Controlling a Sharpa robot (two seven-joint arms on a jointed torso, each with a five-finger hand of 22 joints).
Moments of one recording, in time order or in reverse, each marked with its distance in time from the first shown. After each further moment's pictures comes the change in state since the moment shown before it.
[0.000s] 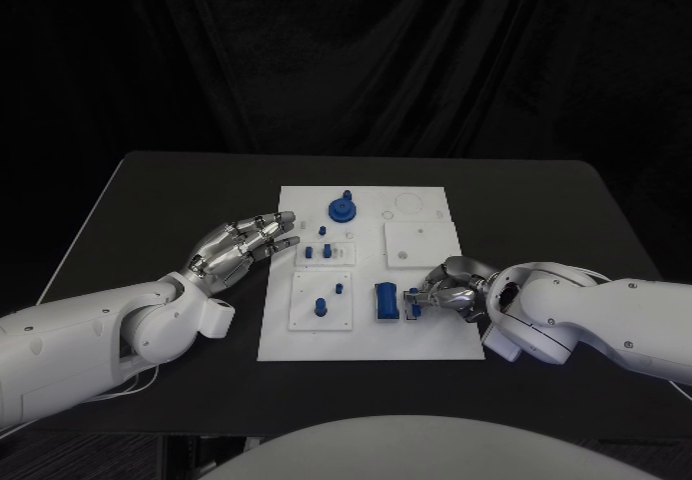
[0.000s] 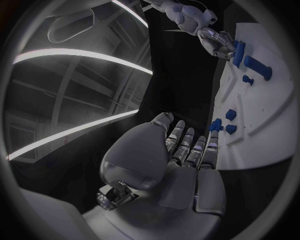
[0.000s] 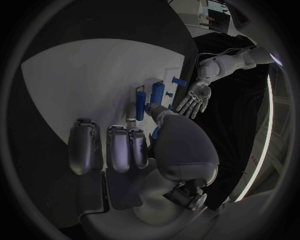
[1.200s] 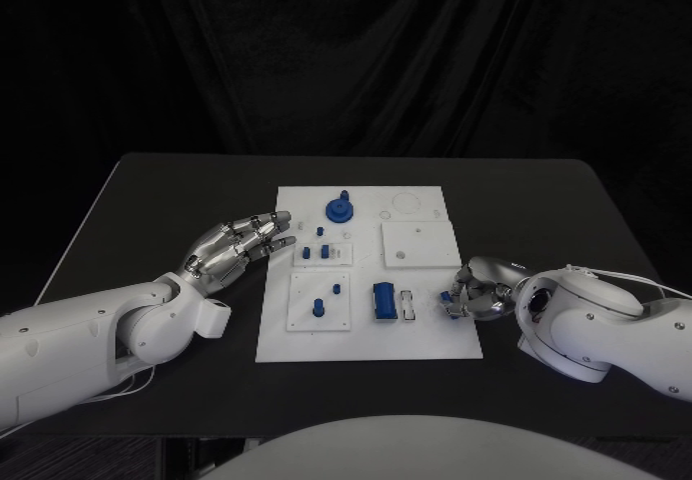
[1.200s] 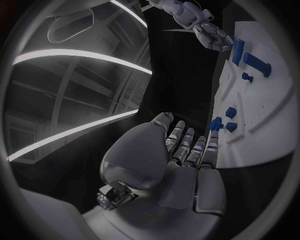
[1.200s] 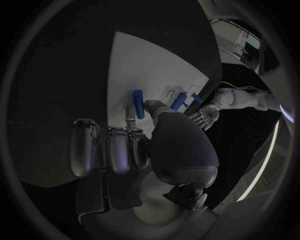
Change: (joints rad) left arm 0.001 -0.005 0.000 -0.006 0.000 0.000 0.000; left_hand 0.000 0.000 -0.003 -0.003 0.000 -0.003 0.004 0.000 -0.001 -0.004 -0.004 -0.004 -0.001 0.000 0.000 -0.004 -0.001 0.000 0.000 0.000 0.000 0.000; right arm -0.005 -0.122 0.001 0.095 -0.385 0.016 -0.129; right_hand 0.152 -0.015 -0.092 0.049 0.172 0.022 0.003 -0.006 -0.001 0.000 0.000 0.000 0.000 0.000 0.000 0.021 0.000 0.000 0.000 0.000 0.021 0.000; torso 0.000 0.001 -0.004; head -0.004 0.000
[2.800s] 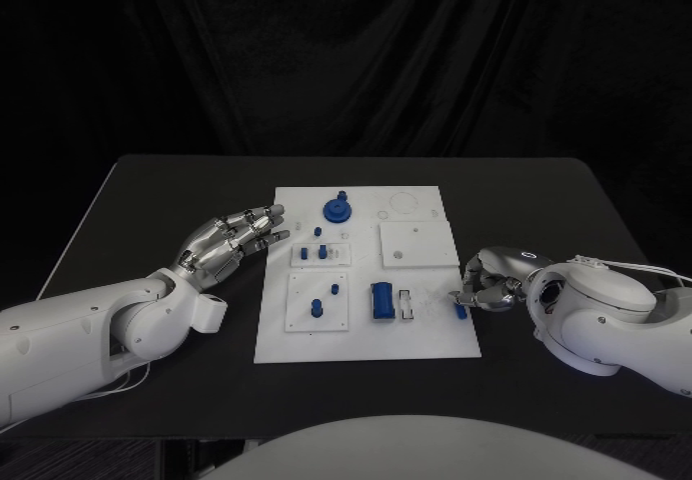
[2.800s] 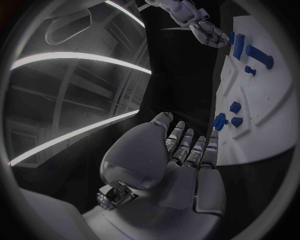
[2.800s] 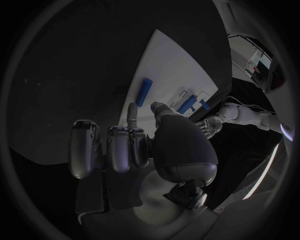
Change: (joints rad) left arm 0.018 -0.006 0.000 -0.001 0.000 -0.025 0.000; left_hand 0.000 0.000 -0.015 0.004 0.000 -0.013 -0.006 -0.004 -0.002 -0.011 -0.011 -0.011 -0.001 0.000 0.000 0.000 0.000 0.000 0.000 0.000 0.000 0.002; right arm 0.017 -0.042 -0.002 0.010 -0.233 0.069 -0.061; right_hand -0.152 0.031 -0.201 0.084 -0.117 -0.037 0.009 0.008 0.024 0.000 0.000 0.000 0.000 0.004 -0.004 0.007 0.000 0.000 0.000 0.000 0.016 0.000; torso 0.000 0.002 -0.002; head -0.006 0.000
